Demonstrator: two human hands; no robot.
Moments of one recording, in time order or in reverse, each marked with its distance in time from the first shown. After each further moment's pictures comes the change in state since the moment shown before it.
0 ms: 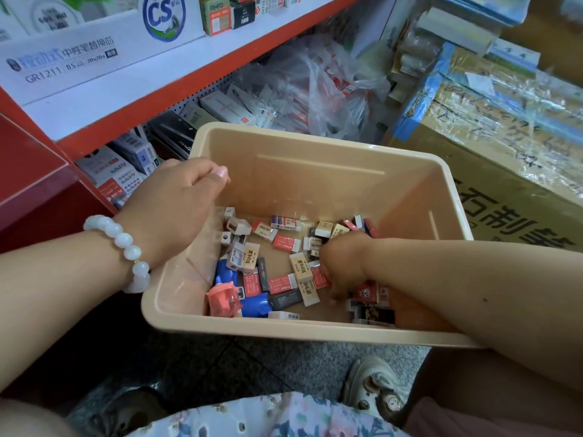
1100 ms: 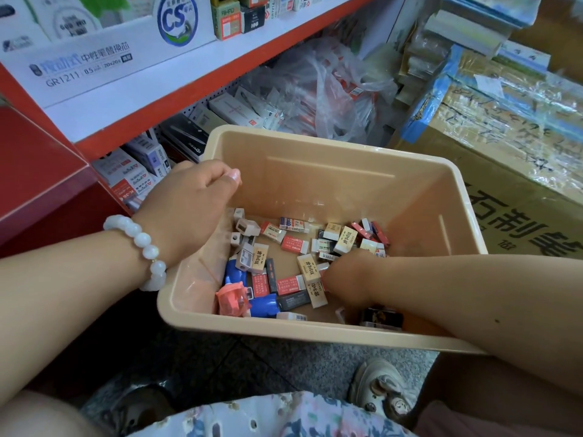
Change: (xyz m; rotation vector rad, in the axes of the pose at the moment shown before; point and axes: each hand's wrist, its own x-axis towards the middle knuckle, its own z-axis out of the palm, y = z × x) left_hand -0.001 0.000 0.000 0.000 -0.003 0.003; right_hand -0.006 -0.020 0.014 -0.147 -0.004 -0.079
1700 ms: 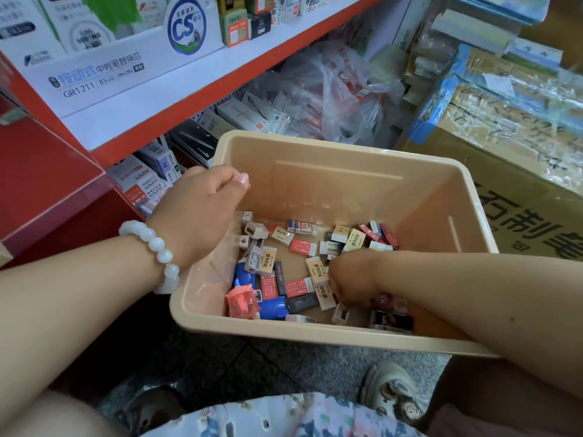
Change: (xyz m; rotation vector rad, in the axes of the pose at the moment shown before) left_hand -0.001 0.002 -0.001 -0.013 -0.011 -0.008; right_hand -0.004 0.000 -0.019 0.217 -0.111 0.070
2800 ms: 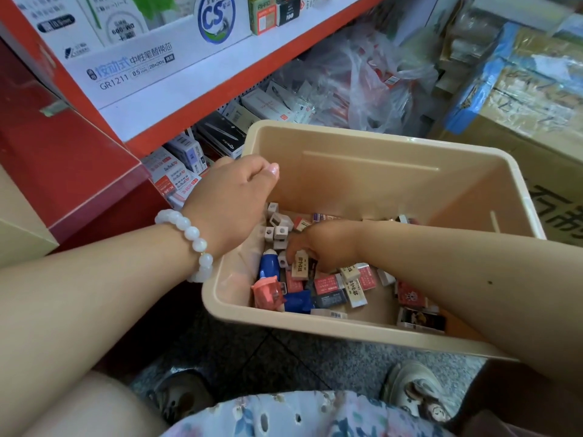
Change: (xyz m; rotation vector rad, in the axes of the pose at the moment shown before) left_hand 0.001 0.002 -0.001 0.010 0.003 -0.005; right_hand 0.042 -0.015 -0.046 0.233 0.289 -0.311
